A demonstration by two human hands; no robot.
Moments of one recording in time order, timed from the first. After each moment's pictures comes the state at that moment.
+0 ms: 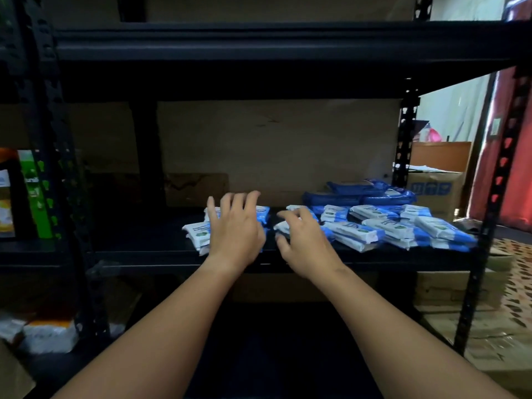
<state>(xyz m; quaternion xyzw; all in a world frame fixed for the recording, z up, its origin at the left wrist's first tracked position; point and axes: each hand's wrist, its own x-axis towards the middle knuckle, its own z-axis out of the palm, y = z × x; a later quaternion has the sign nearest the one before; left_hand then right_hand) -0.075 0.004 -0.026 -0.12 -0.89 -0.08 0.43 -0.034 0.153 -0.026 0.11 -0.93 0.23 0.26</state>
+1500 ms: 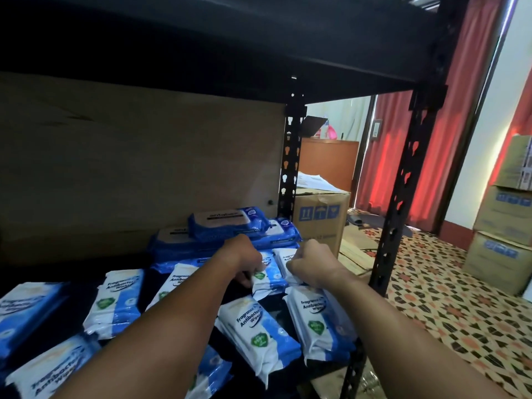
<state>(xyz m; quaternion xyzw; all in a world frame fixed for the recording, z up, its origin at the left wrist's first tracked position) -0.285 0.369 0.024 -0.16 -0.89 -0.38 -0.17 -0.184 0.508 0.026 -0.22 -0.92 0.30 0.09</state>
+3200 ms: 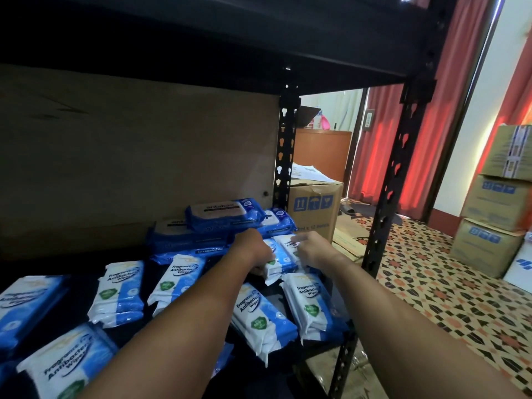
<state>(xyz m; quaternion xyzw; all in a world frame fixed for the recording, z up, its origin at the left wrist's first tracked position) -0.248 0.381 0.034 -0.17 -0.91 -0.34 -0.15 -0.199 0.528 0.019 -0.24 -0.91 0.32 0.06</state>
